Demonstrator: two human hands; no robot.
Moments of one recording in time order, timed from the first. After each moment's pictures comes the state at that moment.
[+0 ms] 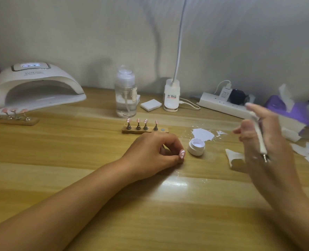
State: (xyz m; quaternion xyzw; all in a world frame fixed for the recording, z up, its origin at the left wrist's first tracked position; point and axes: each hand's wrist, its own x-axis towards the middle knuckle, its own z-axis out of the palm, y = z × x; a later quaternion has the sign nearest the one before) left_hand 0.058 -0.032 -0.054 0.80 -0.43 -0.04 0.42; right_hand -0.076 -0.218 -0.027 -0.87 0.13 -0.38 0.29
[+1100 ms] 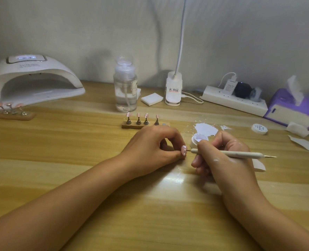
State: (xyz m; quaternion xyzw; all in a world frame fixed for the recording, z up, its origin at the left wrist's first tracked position) left_hand 0.062 -0.032 -0.057 0.78 -0.46 -0.02 0.43; right_hand -0.055 -0.163 -0.042 -0.70 0.17 -0.24 0.65
